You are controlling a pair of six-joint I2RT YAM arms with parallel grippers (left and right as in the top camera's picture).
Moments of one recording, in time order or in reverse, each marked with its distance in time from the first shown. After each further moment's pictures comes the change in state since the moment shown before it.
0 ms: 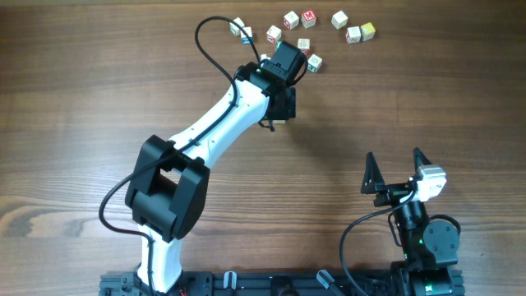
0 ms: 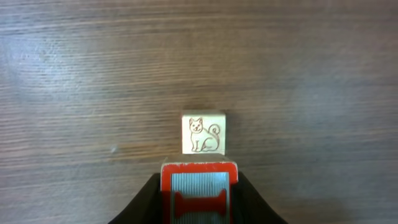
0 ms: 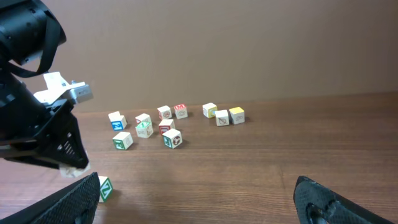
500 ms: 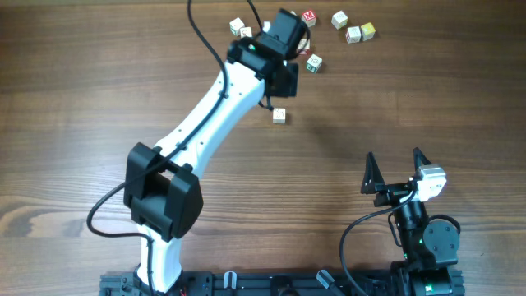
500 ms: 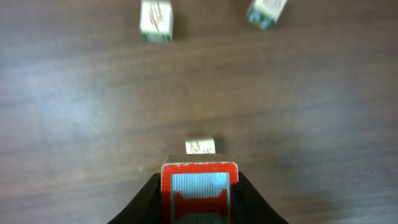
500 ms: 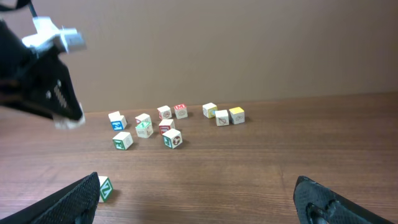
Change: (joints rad) left arm 0.014 0.000 0.237 -0.165 -0.045 0.130; right arm 0.000 0.000 0.000 0.000 0.000 0.000
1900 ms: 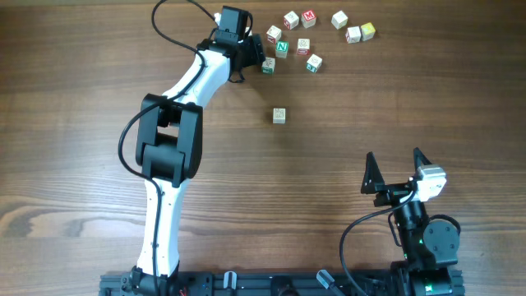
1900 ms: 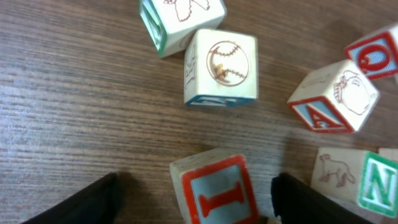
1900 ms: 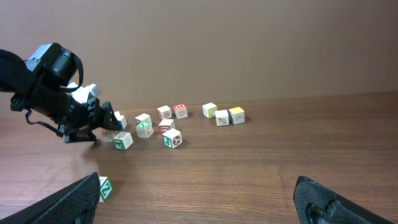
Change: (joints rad) left arm 0.282 0.404 0.050 0.588 0.107 -0.088; right arm 0.000 0.000 0.000 0.000 0.000 0.000
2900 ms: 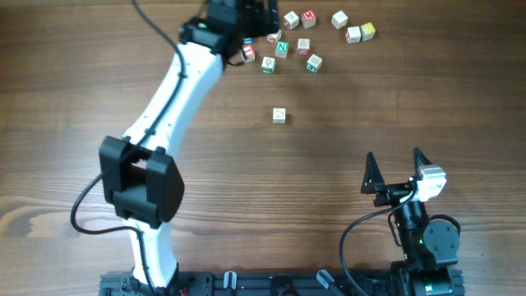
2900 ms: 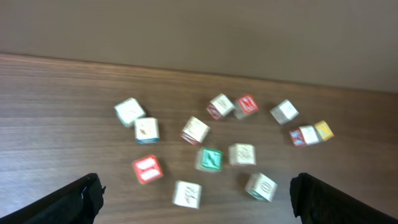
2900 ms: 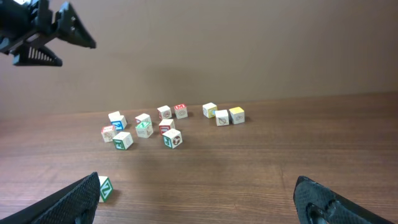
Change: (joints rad) left arm -0.050 -0.386 -0.003 -0.132 -0.024 0.122; right arm 0.000 0.000 0.000 0.000 0.000 0.000
